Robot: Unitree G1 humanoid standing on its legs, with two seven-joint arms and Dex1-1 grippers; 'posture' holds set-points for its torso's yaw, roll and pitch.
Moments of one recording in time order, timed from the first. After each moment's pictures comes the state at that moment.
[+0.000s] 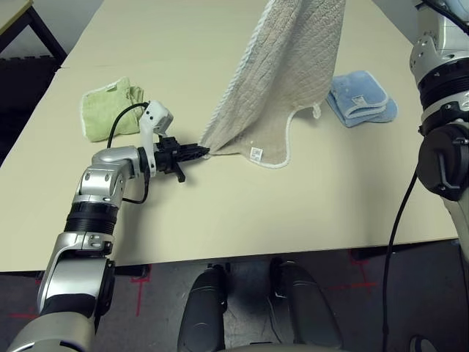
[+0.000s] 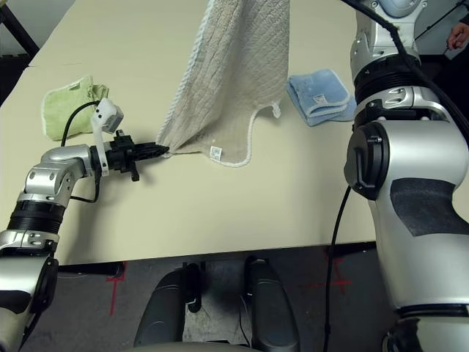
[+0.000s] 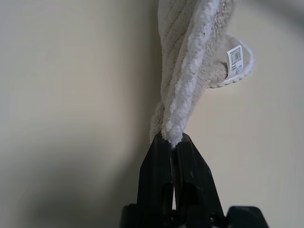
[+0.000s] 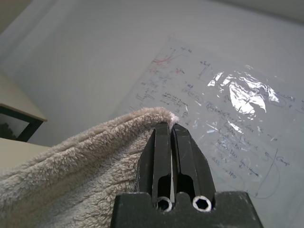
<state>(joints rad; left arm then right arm) -0.67 0.66 -0.01 0.41 -0.27 0.43 -1.16 -1.56 -0.48 -0.17 1.19 0.09 -0.77 0.75</state>
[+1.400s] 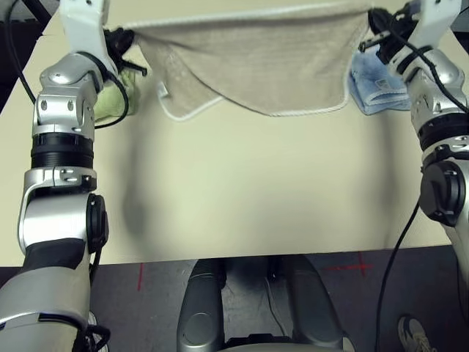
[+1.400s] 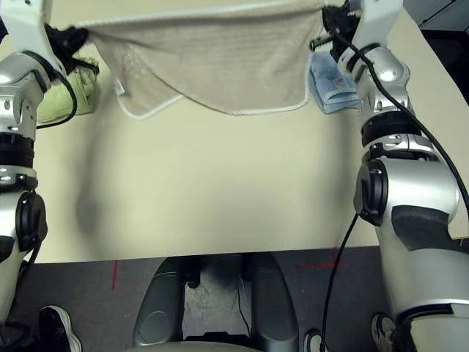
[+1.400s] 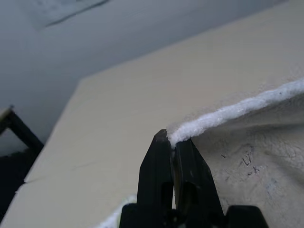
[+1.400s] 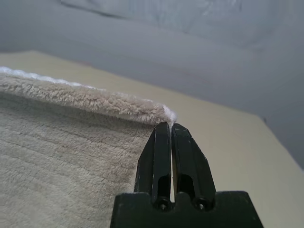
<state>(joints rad) -1.24 0.65 0.10 0.82 -0.04 0.02 -0.26 -1.41 -0.51 -0.22 1.24 0.07 -0.43 0.42</state>
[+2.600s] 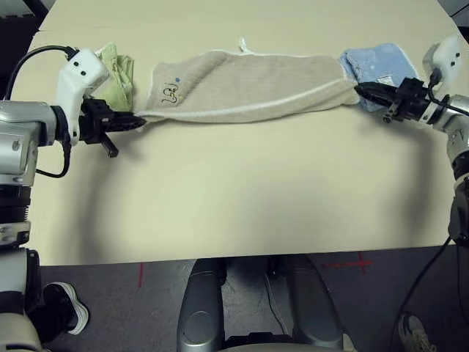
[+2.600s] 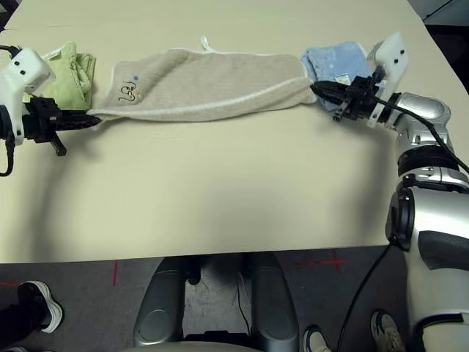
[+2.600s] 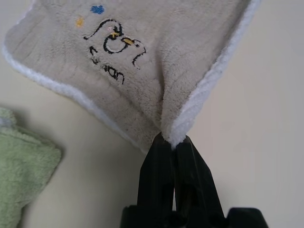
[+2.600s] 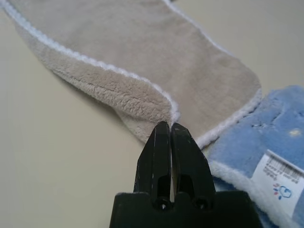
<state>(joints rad) -0.73 1.07 -0.01 0.17 -0.21 0.61 -1.26 -1.10 -0.72 -0.13 1.21 0.08 -0.36 1.30</state>
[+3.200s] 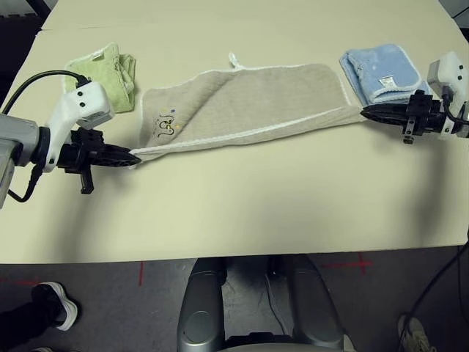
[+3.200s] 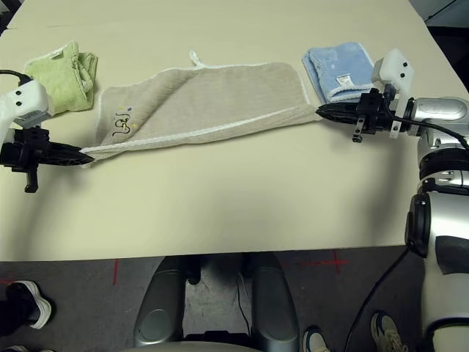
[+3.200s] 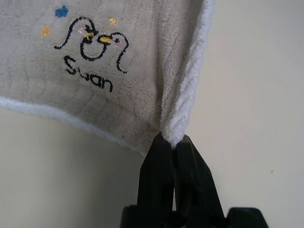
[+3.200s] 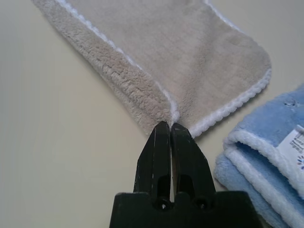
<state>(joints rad) -0.61 1.21 -0.02 0.06 -0.22 0.53 -1.41 -1.08 -0.81 -0.13 1.18 0.10 -0.30 1.50</state>
